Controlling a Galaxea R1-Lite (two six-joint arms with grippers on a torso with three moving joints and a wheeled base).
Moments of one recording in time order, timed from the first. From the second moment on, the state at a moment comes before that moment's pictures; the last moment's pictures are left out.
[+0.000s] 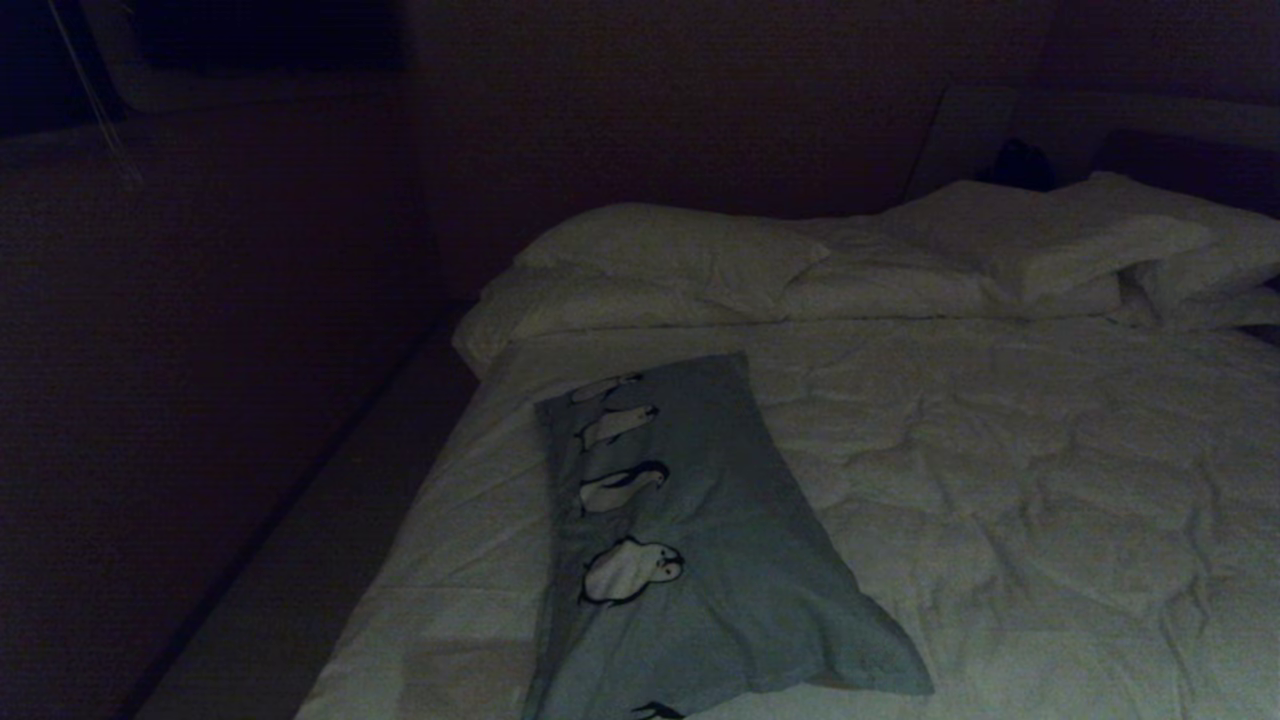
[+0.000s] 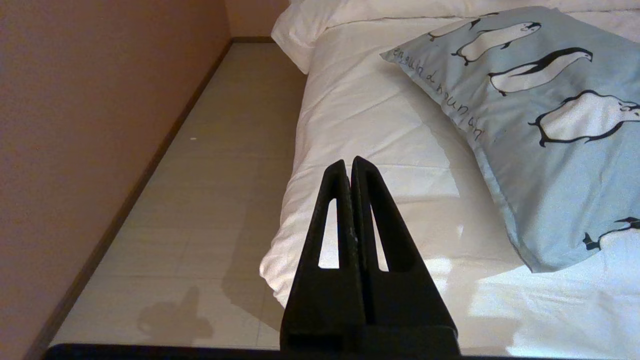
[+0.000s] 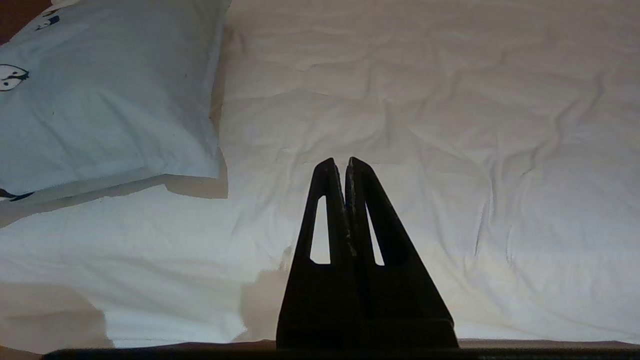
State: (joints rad) left arm 0.00 0.00 0.00 0.00 0.01 0.00; right arm 0.01 0.00 -0.07 0.13 0.00 -0.02
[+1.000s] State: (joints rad) left arm 0.00 0.00 0.00 0.00 0.01 0.00; right arm 0.01 0.42 -0.34 0.27 0.20 0.06
